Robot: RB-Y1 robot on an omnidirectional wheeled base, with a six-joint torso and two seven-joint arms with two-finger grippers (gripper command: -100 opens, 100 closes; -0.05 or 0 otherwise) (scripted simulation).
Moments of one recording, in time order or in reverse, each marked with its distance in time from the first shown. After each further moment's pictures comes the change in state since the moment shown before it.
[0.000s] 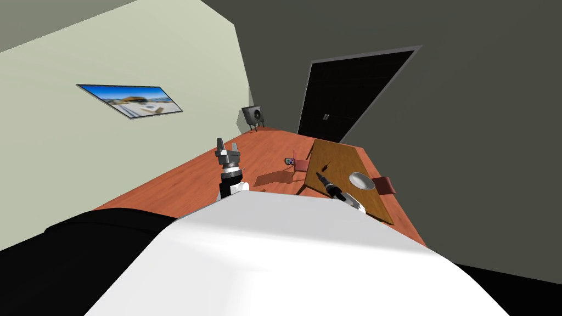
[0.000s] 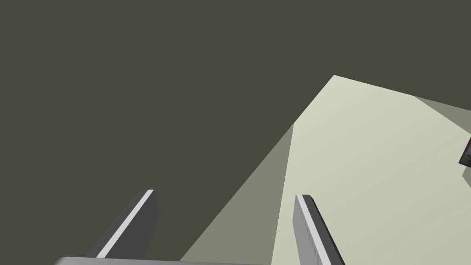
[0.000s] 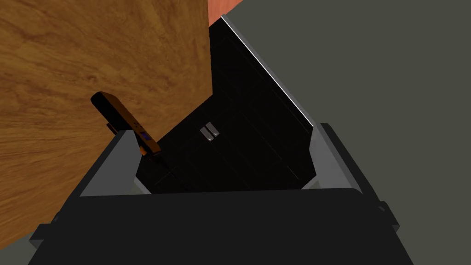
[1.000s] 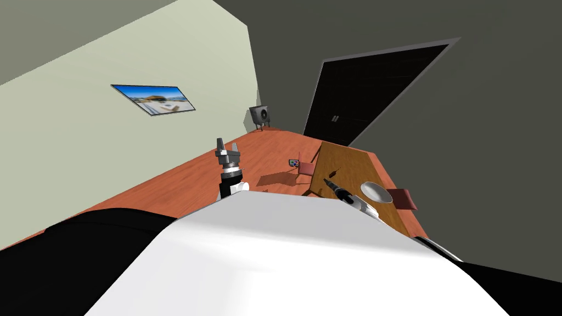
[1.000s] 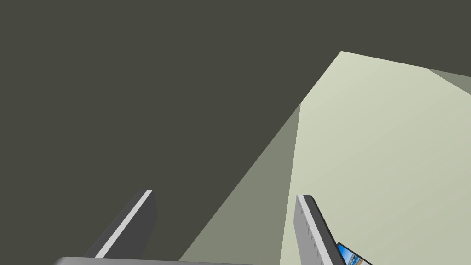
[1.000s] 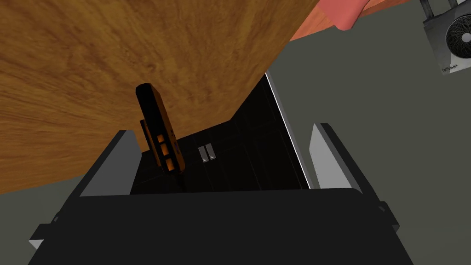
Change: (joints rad) left arm 0.000 0.000 0.000 0.000 0.000 0.000 0.000; right arm -0.071 -0.095 0.053 0.246 0.088 0.047 0.050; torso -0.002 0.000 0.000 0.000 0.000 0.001
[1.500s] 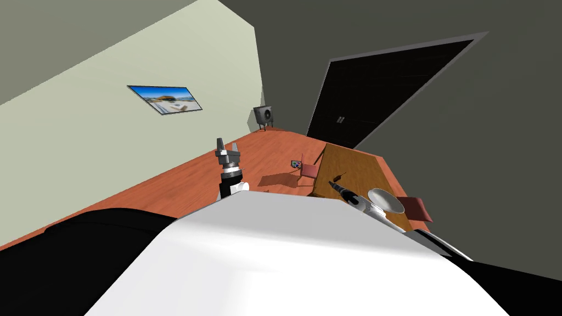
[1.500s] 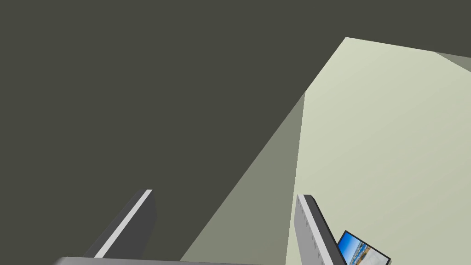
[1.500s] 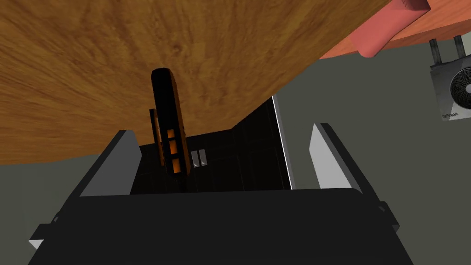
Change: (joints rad) left arm 0.000 0.000 0.000 0.000 0.000 0.000 0.000; right arm -0.064 -0.039 0.031 0.167 0.053 -0.007 0.022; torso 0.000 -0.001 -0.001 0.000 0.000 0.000
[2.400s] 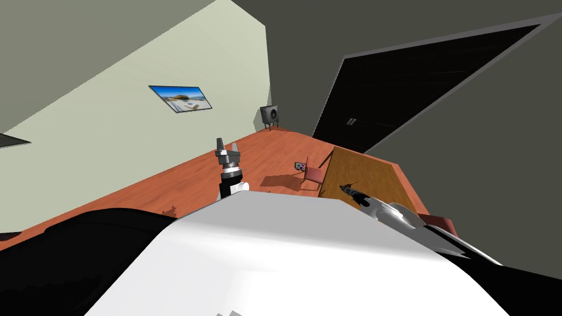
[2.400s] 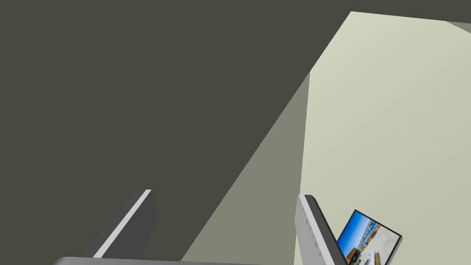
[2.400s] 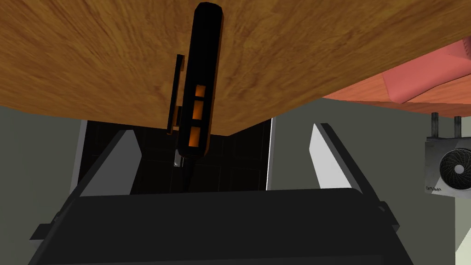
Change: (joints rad) left arm 0.000 0.000 0.000 0.000 0.000 0.000 0.000; right arm -0.047 -0.092 0.052 0.143 0.088 0.054 0.032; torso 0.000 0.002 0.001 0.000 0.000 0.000
